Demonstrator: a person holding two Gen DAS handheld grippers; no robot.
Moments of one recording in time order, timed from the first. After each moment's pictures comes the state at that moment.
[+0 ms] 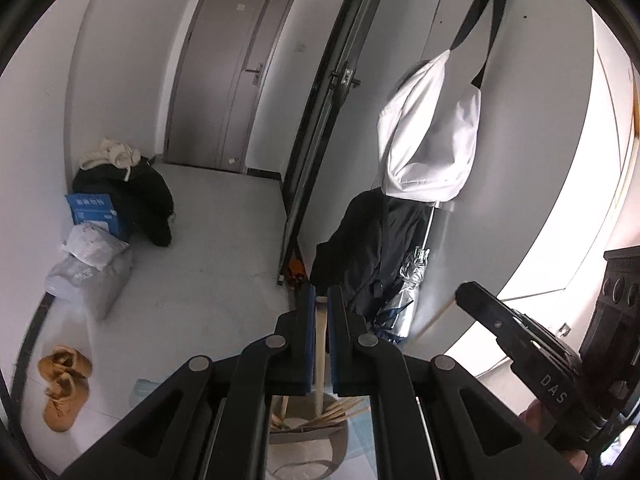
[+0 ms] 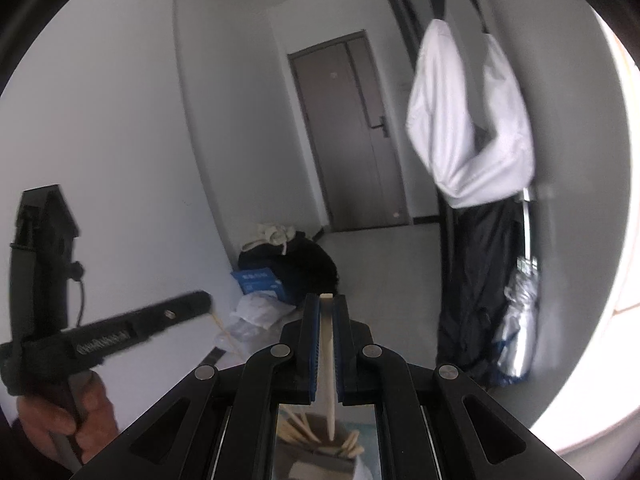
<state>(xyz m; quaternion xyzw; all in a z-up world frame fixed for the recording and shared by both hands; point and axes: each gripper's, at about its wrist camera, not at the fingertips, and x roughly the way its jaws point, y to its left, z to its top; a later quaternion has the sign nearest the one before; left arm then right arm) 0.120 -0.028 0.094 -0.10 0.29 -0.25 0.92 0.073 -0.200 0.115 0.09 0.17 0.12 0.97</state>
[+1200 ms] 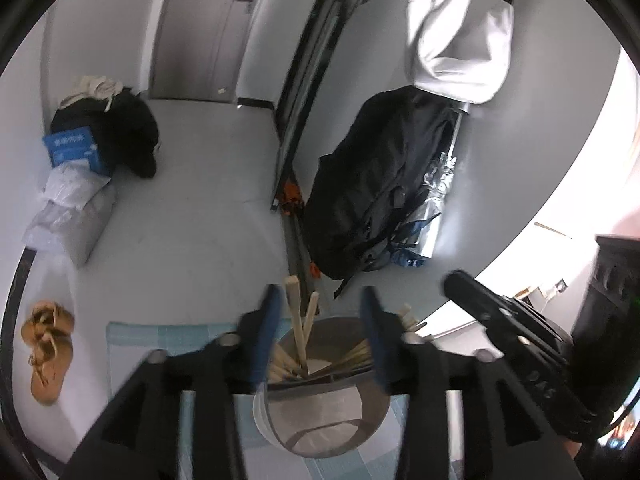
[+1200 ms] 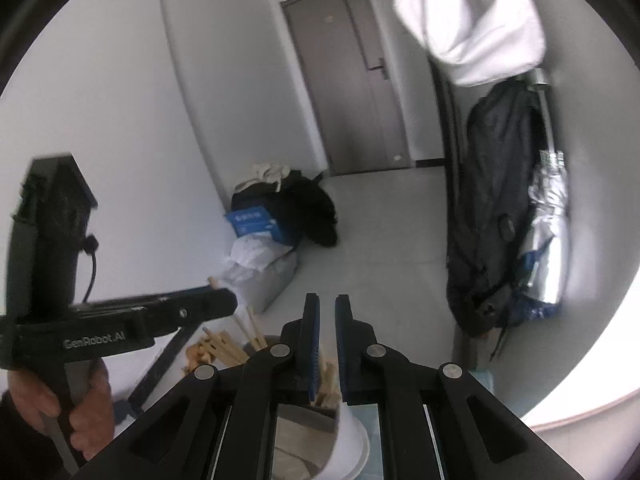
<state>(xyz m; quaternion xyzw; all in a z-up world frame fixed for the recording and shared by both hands) 0.147 -0.037 0.013 -0.07 0.40 -0.27 0.87 0.089 -0.206 0.011 0.10 0.26 0.11 0.95</state>
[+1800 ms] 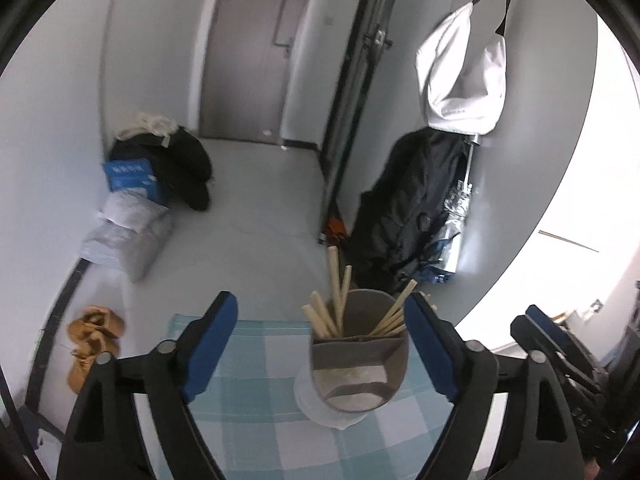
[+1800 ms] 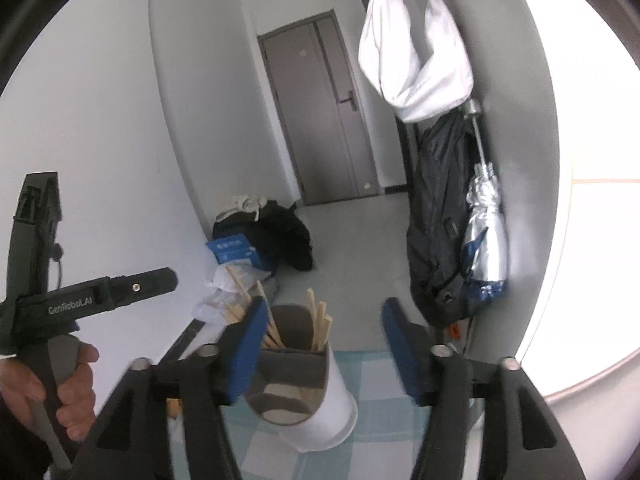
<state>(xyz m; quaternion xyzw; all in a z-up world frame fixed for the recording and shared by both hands) 0.066 -0.008 0.041 -0.05 0.32 -0.18 0.93 -0.010 -0.206 0.025 0.11 0.20 0.05 0.97</state>
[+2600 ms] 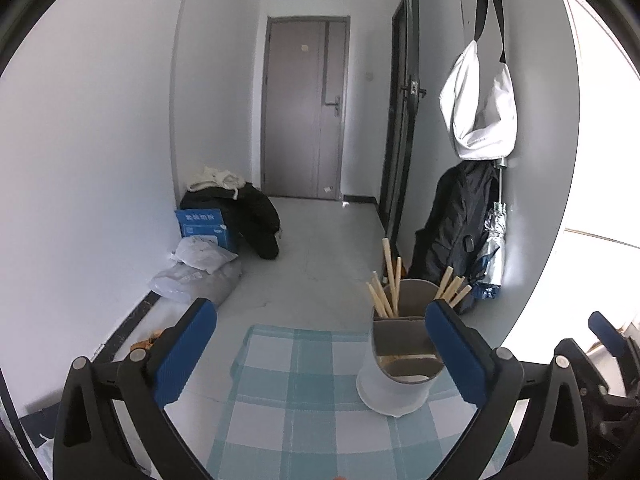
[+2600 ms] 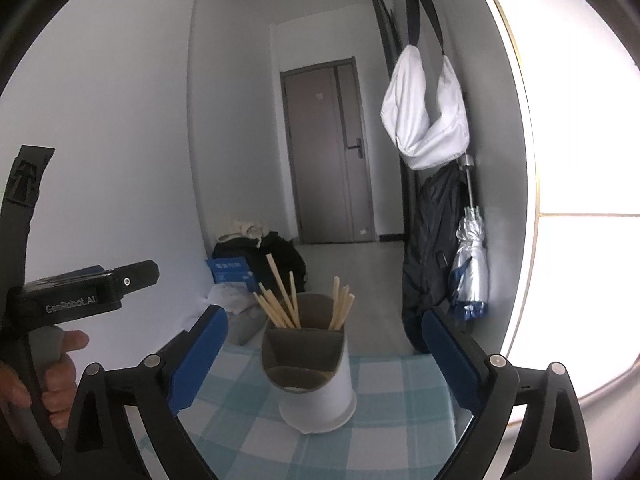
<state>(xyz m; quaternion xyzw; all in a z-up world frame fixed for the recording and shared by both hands) -0.017 0.020 0.025 -0.01 0.21 -0.07 0.98 -0.090 -0.167 0.009 0.04 0.12 0.04 0.99</state>
